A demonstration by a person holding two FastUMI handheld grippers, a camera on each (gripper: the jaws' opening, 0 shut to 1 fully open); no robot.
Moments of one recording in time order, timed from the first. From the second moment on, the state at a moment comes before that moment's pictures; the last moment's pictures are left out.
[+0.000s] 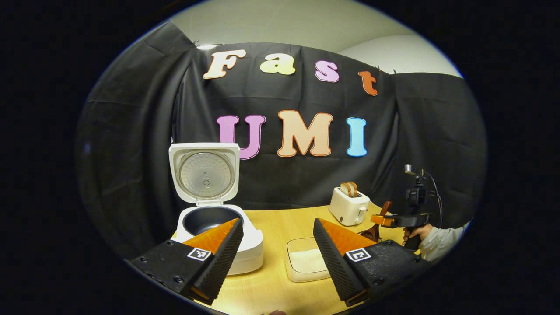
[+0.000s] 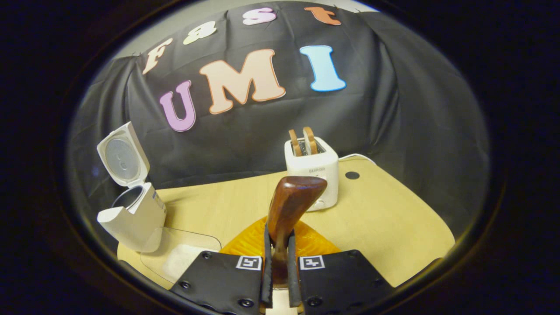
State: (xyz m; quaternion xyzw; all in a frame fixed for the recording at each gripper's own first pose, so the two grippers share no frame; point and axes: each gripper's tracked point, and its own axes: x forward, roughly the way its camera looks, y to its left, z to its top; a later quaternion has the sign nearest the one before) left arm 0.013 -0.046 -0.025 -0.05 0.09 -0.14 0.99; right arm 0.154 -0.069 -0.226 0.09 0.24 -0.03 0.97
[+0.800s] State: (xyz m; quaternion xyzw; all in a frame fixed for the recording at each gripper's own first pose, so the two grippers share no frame) left arm 0.018 -0.047 -0.019 -0.07 0.08 -0.14 0.99; right arm 0.136 -0.077 -0.228 0.07 0.25 -0.05 0.97
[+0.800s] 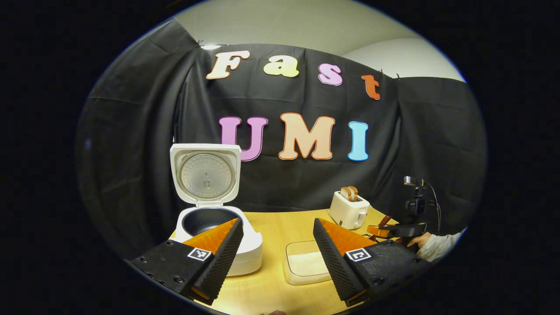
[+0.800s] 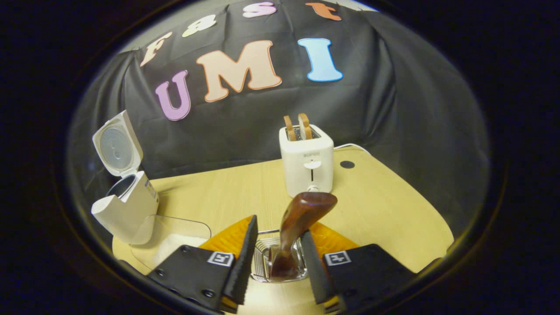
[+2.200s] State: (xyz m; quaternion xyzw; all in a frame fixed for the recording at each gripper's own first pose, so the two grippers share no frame) left arm 0.164 0.101 0.078 -0.04 0.01 0.01 1.00; right arm 0.068 -0.006 -0.067 0.02 0.10 0.00 0.99
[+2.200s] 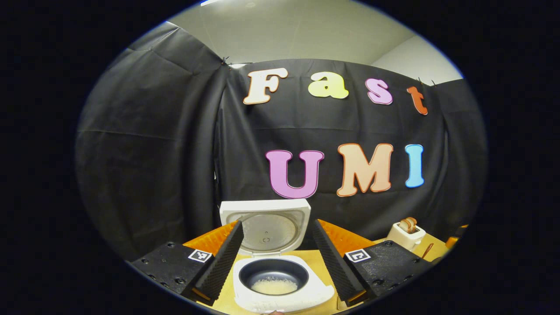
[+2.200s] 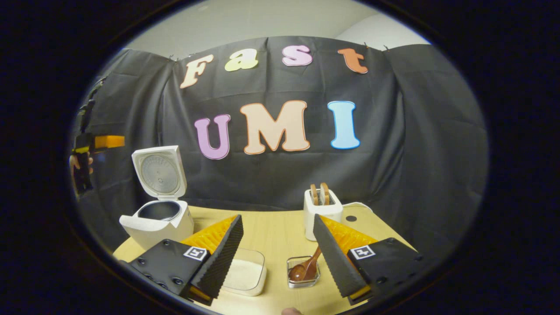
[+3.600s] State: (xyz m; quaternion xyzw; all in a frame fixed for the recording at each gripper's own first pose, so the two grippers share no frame) left arm 0.367 0.147 0.032 -0.04 0.08 0.07 0.99; right arm 0.020 -0.051 -0.077 0.02 0.12 -0.10 0.99
